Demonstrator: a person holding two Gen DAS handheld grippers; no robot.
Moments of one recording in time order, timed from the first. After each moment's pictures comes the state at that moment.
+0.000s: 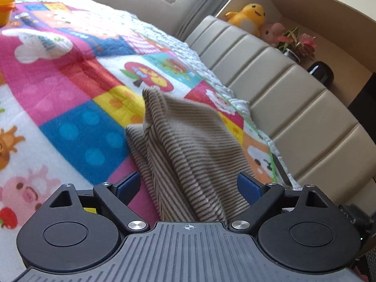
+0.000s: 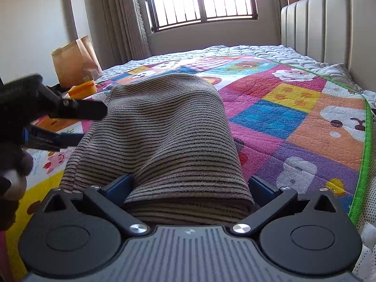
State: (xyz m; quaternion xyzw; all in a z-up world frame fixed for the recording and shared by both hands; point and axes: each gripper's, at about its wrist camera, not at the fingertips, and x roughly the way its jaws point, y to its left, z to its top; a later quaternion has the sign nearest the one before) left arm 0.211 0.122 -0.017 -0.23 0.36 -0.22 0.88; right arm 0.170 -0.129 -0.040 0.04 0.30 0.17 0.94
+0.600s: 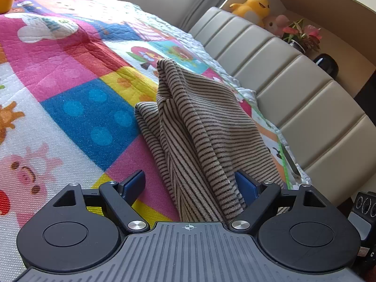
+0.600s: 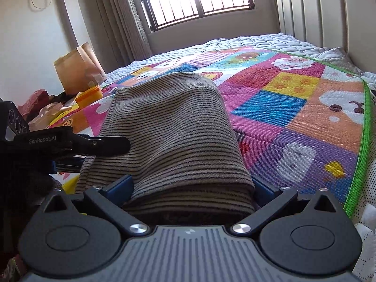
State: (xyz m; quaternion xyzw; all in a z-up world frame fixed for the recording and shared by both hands) left arm 0.209 0.123 -0.036 -0.22 0.36 -0.23 0.88; right arm 0.164 -0.143 -0.033 0.09 0.32 0.18 0.92
